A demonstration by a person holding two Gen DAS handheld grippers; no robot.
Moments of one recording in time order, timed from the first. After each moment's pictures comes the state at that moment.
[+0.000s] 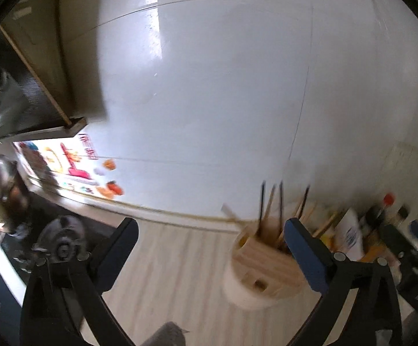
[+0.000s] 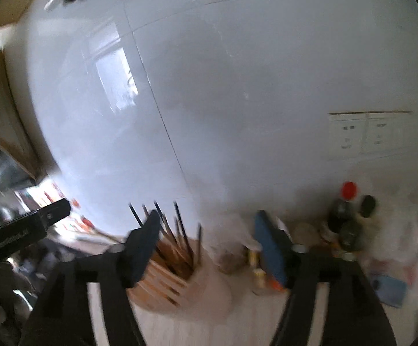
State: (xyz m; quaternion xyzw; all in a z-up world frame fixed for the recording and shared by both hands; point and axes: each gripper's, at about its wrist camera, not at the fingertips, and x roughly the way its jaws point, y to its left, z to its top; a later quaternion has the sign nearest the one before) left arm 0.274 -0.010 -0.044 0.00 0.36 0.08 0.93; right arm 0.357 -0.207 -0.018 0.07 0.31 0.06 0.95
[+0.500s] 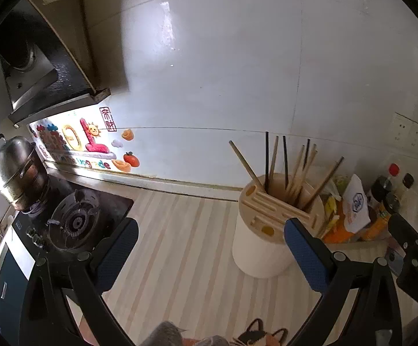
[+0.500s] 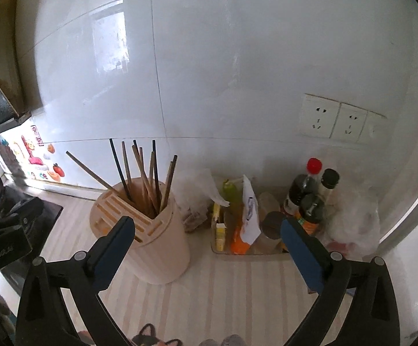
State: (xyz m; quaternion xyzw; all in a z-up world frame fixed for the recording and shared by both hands) left arm 0.212 -0.021 -0.063 -0.01 0.37 0.11 0.92; right arm 0.308 -0.201 -0.036 -0.01 0.34 0.02 0.94
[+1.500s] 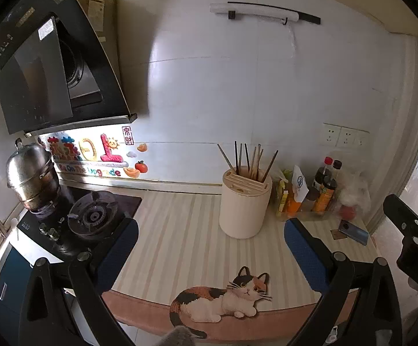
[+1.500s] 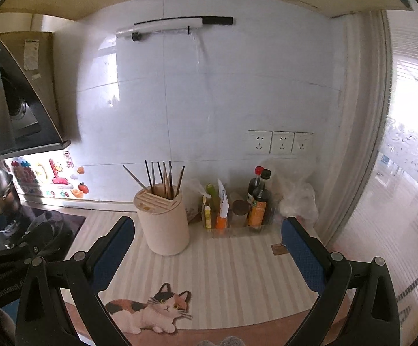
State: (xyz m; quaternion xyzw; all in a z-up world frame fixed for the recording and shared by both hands) left arm -0.001 -0.010 0.020 -0.01 0.30 0.04 0.95; right arm 0.040 -0.188 0.075 0.00 0.25 -0.03 0.97
